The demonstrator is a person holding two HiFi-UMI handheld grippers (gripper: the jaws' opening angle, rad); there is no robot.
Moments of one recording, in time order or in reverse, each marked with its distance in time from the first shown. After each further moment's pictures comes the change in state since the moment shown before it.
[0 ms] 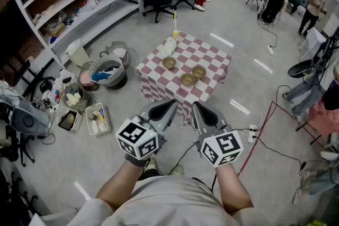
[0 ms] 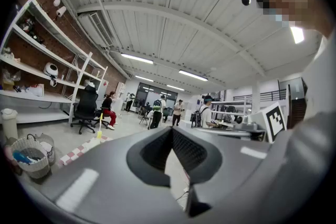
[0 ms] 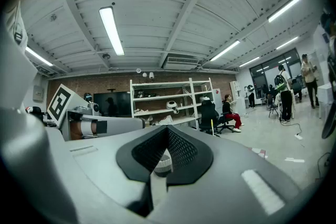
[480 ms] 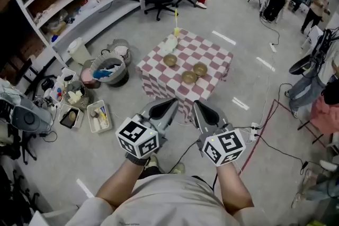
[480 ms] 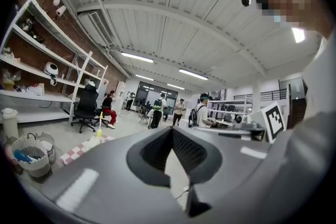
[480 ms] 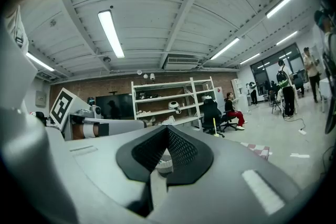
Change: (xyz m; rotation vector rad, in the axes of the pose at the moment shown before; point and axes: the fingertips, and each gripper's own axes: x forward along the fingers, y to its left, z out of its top) left arm 0.000 -0.005 -0.003 -0.004 0.010 0.003; right arm -0.006 0.000 0.000 0.033 -0.006 0.023
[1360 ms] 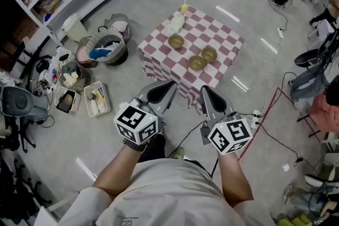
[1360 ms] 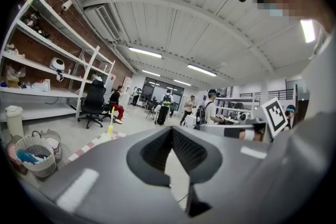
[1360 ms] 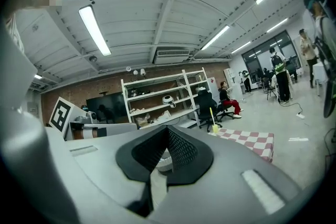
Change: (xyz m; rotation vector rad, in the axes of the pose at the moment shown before) left arm 0.033 0.119 -0.022 -0.024 0.055 0.056; right arm 0.096 -0.048 -0.038 0.114 0.060 -0.053
